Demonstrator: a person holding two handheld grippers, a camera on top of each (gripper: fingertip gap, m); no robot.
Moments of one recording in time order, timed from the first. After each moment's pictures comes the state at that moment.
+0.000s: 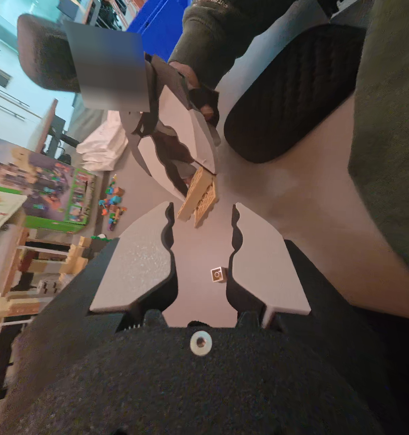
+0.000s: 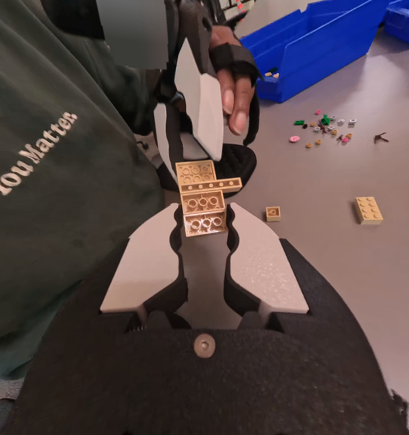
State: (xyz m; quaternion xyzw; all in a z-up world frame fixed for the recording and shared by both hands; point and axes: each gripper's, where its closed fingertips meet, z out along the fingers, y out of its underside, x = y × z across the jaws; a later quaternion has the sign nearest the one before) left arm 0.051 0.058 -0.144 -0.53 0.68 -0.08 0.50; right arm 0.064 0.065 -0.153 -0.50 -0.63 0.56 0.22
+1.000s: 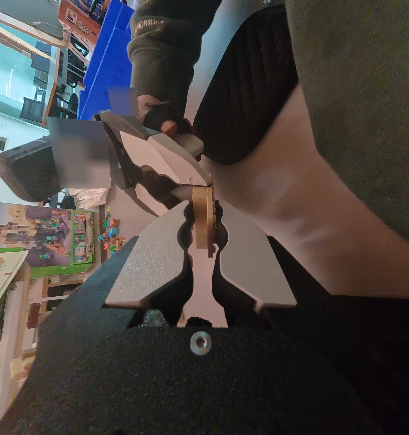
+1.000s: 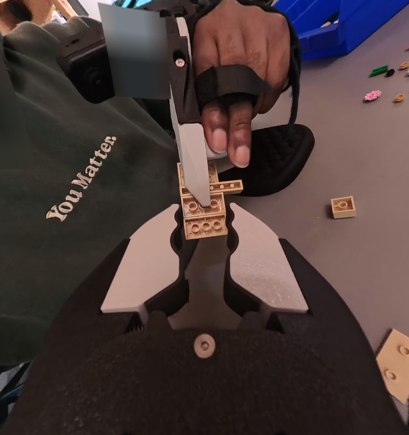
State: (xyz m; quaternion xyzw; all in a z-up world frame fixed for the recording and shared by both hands) left arm 0.067 0.038 -0.163 -0.44 0.76 -0.06 0.48; right arm 0.056 0.030 -0.160 -0.52 -0.58 0.63 0.07
